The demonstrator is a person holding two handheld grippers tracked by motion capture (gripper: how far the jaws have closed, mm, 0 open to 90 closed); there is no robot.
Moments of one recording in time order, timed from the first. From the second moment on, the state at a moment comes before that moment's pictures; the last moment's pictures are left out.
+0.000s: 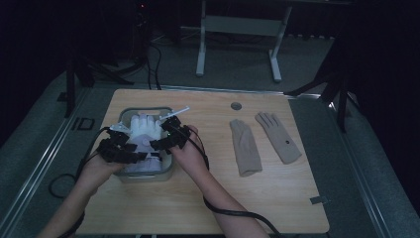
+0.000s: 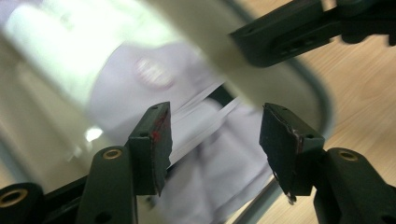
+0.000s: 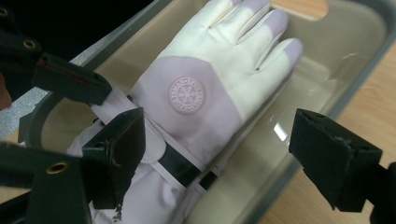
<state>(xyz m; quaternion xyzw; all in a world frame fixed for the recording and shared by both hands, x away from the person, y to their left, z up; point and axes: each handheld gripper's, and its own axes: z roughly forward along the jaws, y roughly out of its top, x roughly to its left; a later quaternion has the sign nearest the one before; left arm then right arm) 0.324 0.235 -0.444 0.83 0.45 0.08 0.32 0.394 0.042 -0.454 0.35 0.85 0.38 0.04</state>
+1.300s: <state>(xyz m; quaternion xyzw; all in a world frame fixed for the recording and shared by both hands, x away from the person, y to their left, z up) 0.299 0.093 -0.460 0.83 0.32 0.12 0.44 0.379 -0.116 -0.448 0.39 0.83 0.39 0.13</state>
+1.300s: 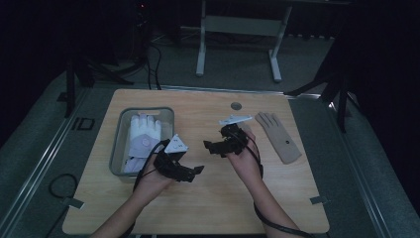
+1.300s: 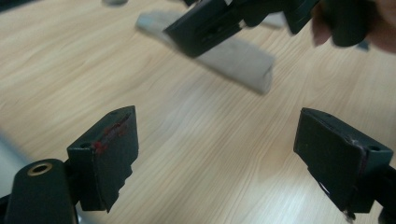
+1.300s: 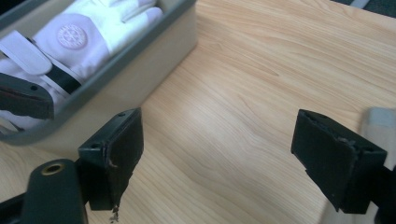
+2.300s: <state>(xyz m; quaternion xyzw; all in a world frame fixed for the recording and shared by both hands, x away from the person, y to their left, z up) 0.277 0.058 -0.537 0.80 0.32 0.13 0.49 0.362 -0.195 -0.511 0.39 0.83 0.38 0.14</state>
